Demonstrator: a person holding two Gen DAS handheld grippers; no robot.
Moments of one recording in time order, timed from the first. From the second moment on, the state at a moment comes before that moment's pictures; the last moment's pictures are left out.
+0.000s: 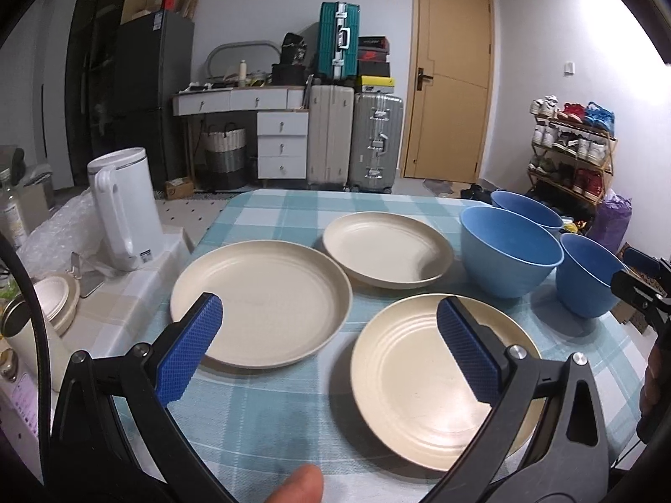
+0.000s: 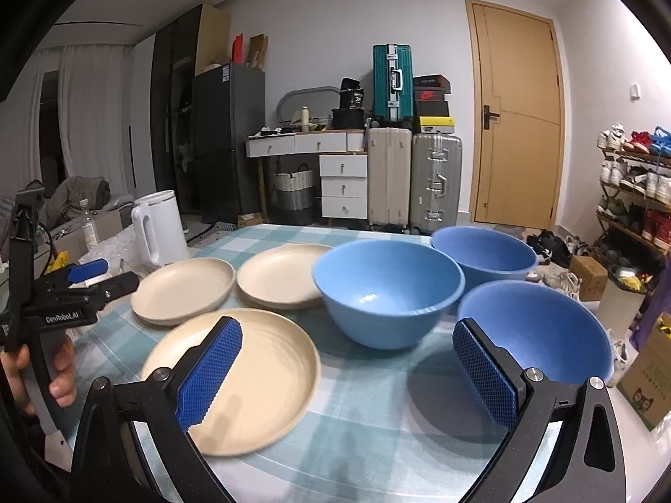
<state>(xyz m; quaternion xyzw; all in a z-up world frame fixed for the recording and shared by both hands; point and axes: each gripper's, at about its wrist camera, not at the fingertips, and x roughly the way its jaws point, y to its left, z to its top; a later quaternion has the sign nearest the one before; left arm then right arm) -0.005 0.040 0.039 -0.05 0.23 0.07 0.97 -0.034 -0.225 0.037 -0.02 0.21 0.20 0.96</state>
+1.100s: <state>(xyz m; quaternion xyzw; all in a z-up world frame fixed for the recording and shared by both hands) 0.039 0.142 0.007 -0.10 0.32 0.16 0.93 0.057 -0.097 0.054 -0.06 0.29 0.26 0.92</state>
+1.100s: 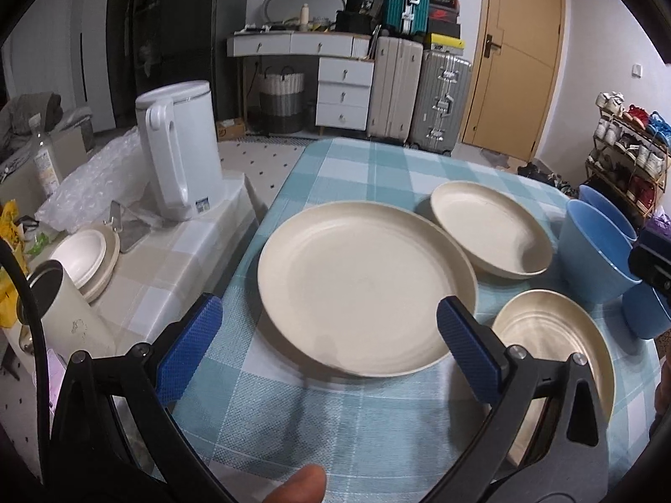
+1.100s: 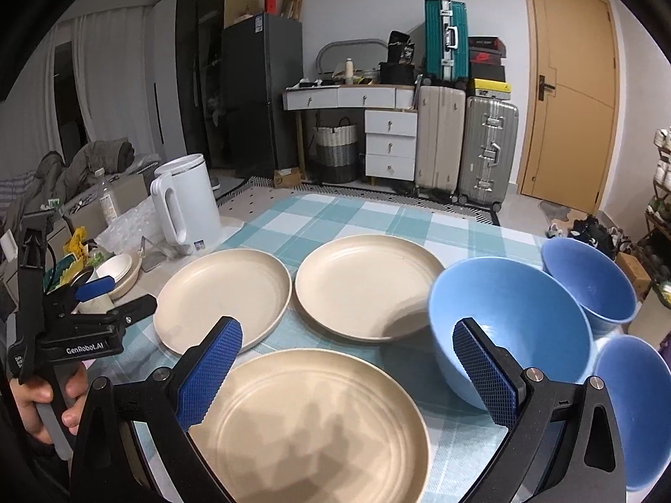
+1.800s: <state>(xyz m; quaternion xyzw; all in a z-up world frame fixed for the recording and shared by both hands) 0.079 0.189 -0.024 -0.14 0.38 0.19 0.90 0.096 -0.042 0.036 -0.07 0.33 0.30 0.89</state>
